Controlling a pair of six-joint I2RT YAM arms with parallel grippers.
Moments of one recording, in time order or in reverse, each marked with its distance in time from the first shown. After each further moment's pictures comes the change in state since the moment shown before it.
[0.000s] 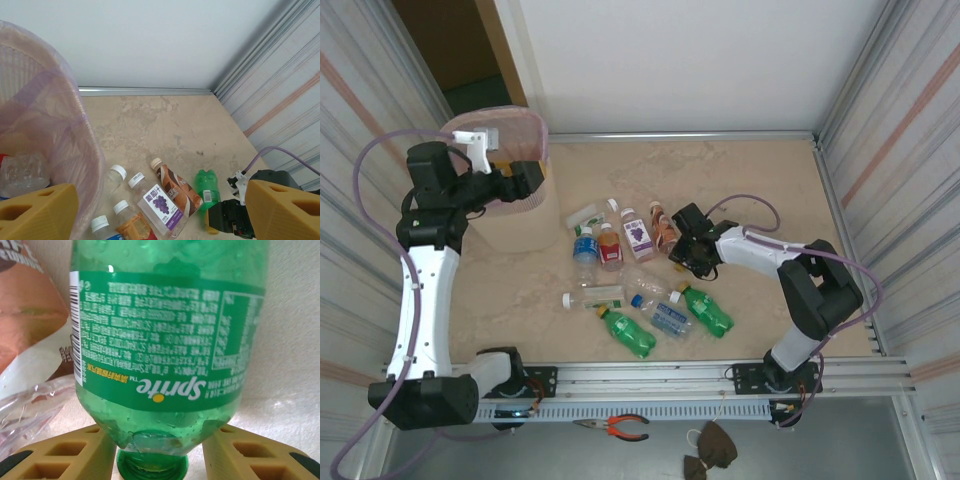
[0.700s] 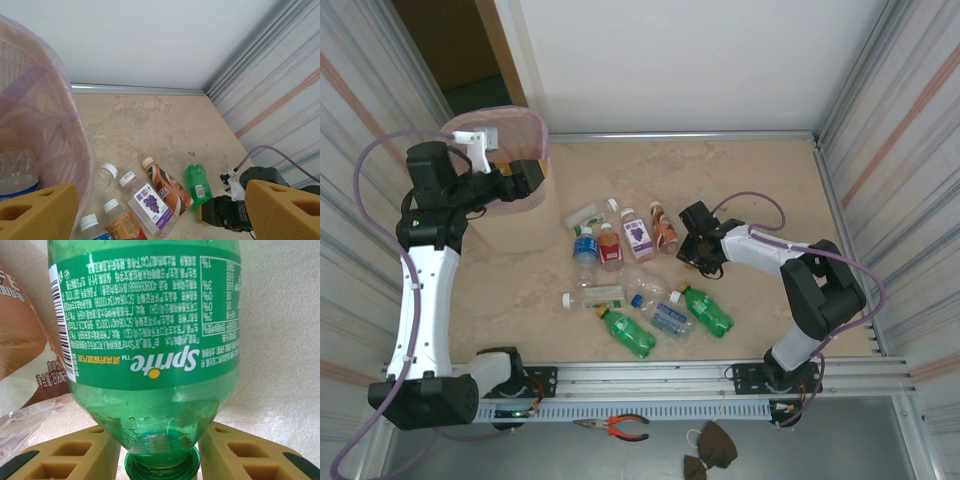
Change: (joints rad) left arm 0.000 0.000 0.001 0.000 0.022 -0.041; right arm -0.043 -0.010 -0.015 -0.003 0.020 -0.083
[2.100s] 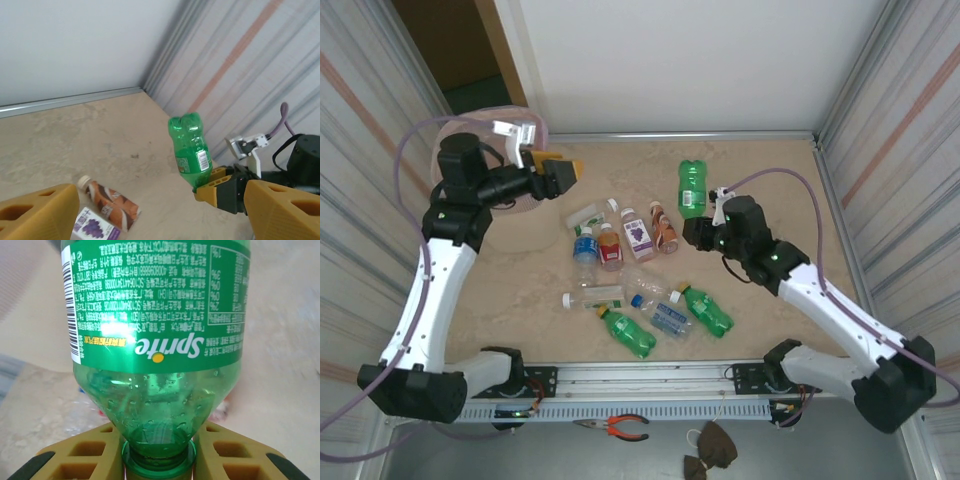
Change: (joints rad) left arm -0.242 0.050 -0.004 0.218 0.087 -0.057; right arm 0.016 -0.610 -0.111 0.222 -0.126 -0.520
